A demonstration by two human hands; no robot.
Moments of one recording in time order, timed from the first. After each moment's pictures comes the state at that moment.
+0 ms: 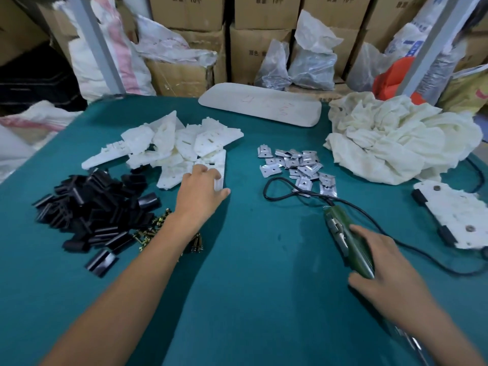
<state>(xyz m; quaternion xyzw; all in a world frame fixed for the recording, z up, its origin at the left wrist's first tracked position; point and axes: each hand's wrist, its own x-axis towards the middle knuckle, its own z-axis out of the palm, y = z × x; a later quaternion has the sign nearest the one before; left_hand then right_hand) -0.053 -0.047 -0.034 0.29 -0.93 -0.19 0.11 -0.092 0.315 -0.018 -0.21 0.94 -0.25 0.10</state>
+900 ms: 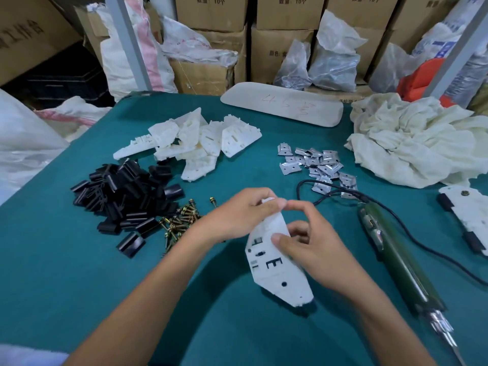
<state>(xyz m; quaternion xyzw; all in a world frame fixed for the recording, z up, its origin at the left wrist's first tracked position) -0.007 0.013 0.009 0.09 -0.84 -0.53 0.01 -0.056 0.198 0.000 -0.29 0.74 -0.54 0.28</state>
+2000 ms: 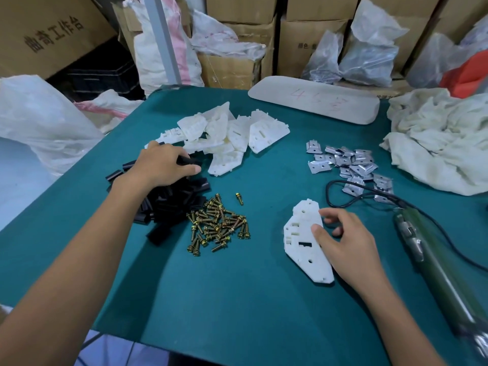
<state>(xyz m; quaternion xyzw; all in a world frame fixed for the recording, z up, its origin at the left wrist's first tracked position) 0.050 -0.190 0.010 0.34 -0.94 -0.10 0.00 -0.085 0.191 -0.058 -0.25 0.86 -0.43 0.08</state>
